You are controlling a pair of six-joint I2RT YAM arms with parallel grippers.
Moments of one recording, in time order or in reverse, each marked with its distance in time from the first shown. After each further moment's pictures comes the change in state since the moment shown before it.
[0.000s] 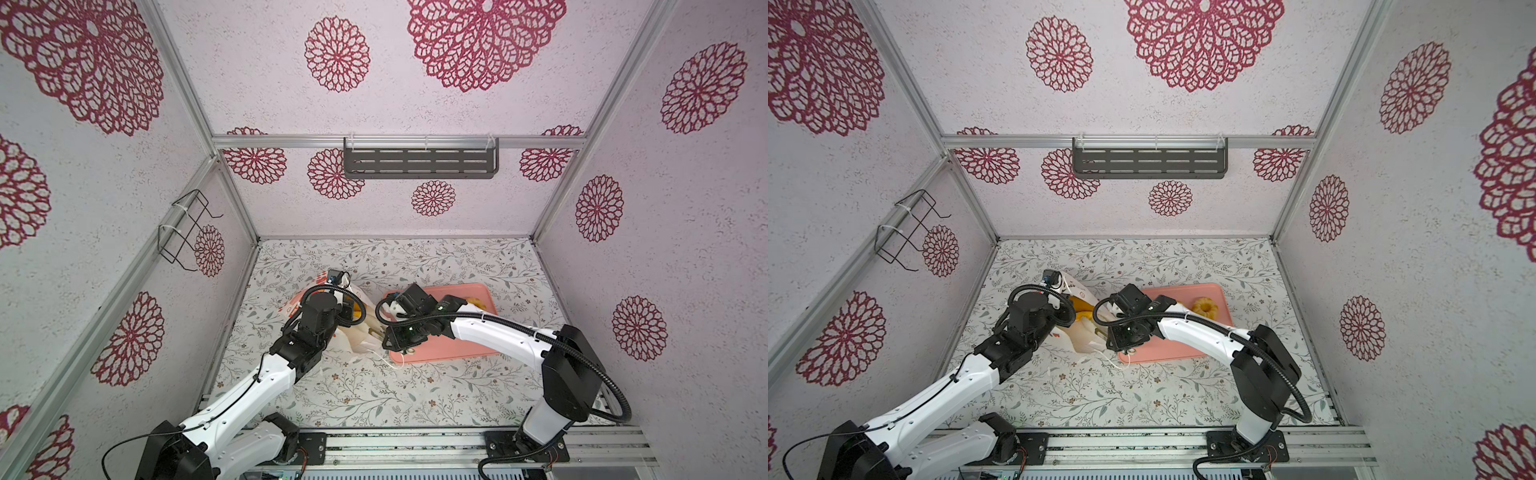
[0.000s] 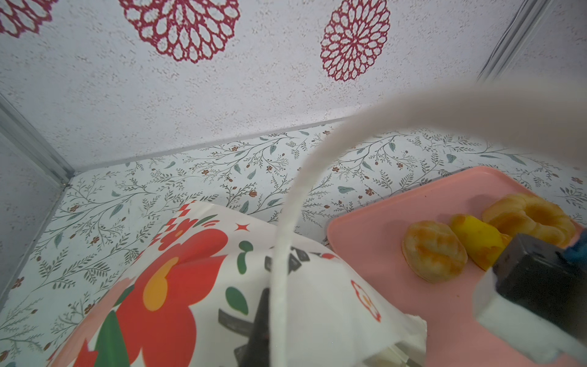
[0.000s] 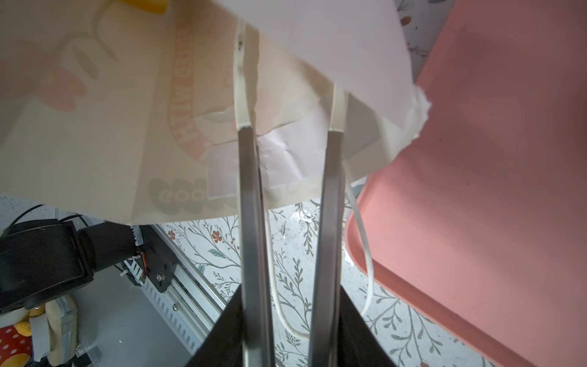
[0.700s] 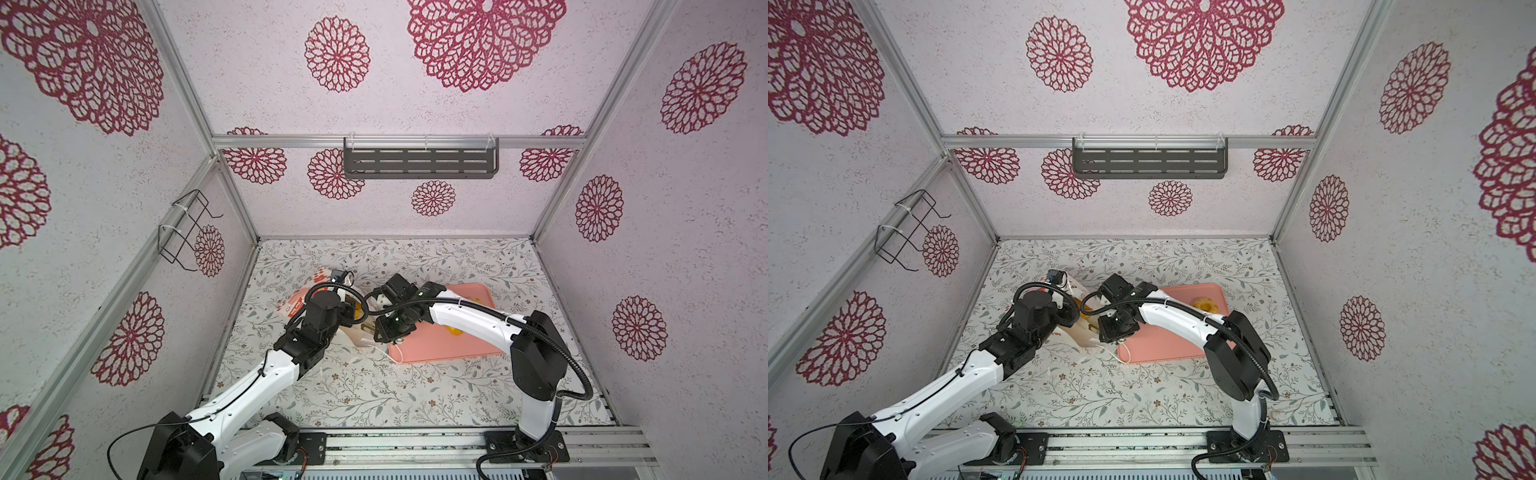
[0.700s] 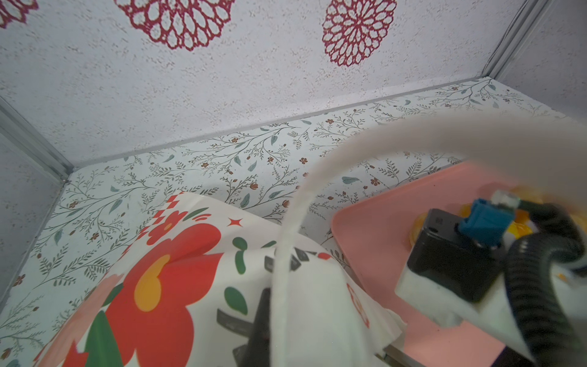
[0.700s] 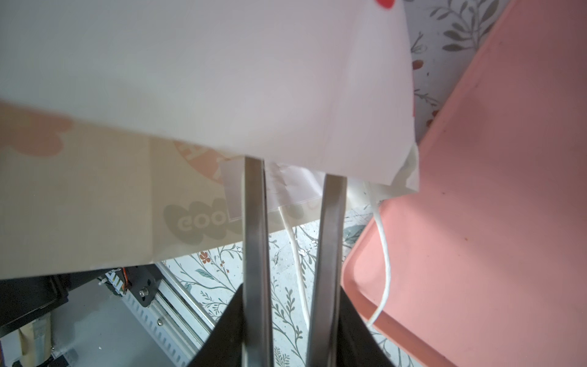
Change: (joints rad) left arm -0.001 0.038 0.007 -0.004 -0.005 0.013; right arm -0.003 0.183 0.228 -0.138 0.023 -0.089
